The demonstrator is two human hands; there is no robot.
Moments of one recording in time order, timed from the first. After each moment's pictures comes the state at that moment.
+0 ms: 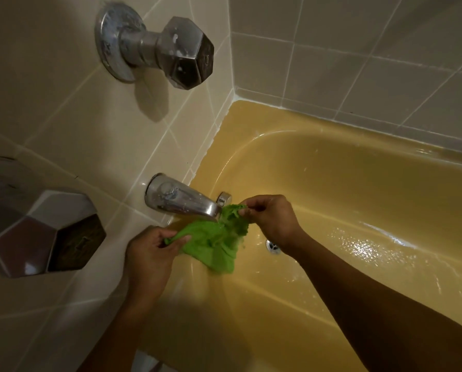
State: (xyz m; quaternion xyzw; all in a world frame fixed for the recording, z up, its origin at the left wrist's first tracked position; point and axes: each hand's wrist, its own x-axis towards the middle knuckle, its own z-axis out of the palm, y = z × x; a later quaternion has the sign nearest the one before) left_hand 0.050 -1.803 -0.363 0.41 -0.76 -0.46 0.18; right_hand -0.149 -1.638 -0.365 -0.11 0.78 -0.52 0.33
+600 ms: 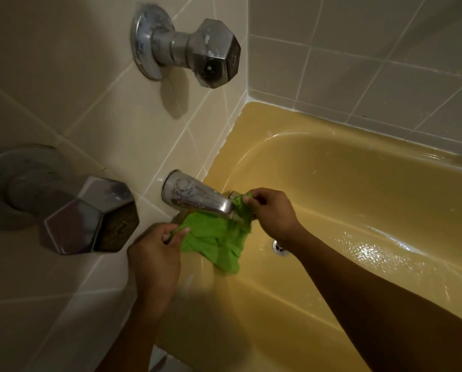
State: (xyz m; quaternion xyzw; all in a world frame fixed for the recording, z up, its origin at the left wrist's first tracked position) left_hand 0.058 -1.798 -0.340 0.44 -0.81 -0.31 0.24; right_hand -0.141 -1.661 -0.360 -0.13 0.80 -0.51 0.30
